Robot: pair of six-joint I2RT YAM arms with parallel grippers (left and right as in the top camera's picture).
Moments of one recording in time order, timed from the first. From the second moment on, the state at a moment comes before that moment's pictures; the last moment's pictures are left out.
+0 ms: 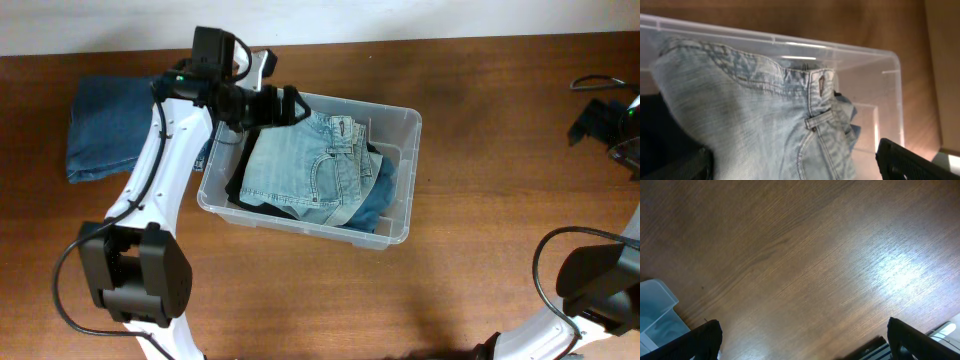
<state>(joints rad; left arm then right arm) -0.19 1.98 1.83 -0.91 0.57 -0.18 -0.50 1.90 2.16 -1.67 0.03 0.21</state>
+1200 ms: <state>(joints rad) -0.45 2.31 2.02 -1.49 0.06 -0.09 -0.50 1.90 2.16 -1.67 0.03 0.21</state>
